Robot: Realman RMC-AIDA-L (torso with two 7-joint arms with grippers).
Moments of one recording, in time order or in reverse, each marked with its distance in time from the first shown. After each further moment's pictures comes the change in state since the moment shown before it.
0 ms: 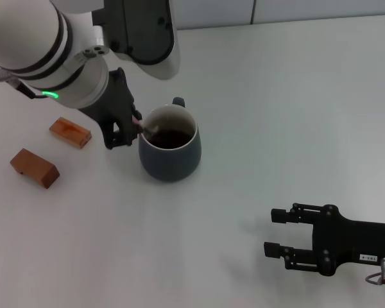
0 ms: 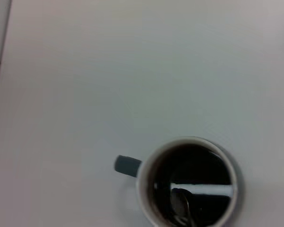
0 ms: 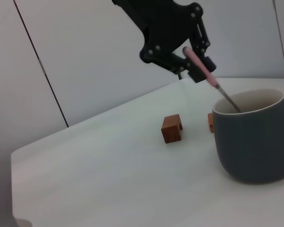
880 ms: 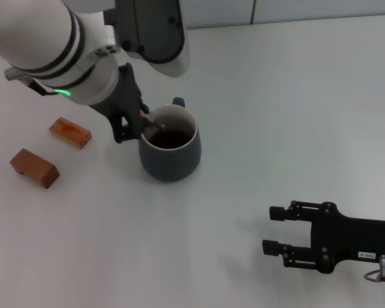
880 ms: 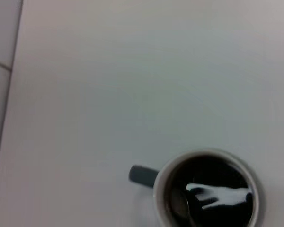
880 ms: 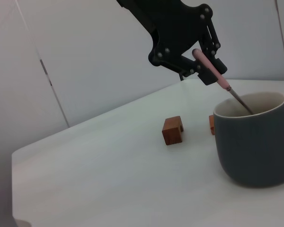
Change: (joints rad) left arm -0.008 0.000 0.028 -0.029 0.015 -0.065 -0.028; right arm 0.009 0.000 0.000 0.000 0.000 0.000 0.000
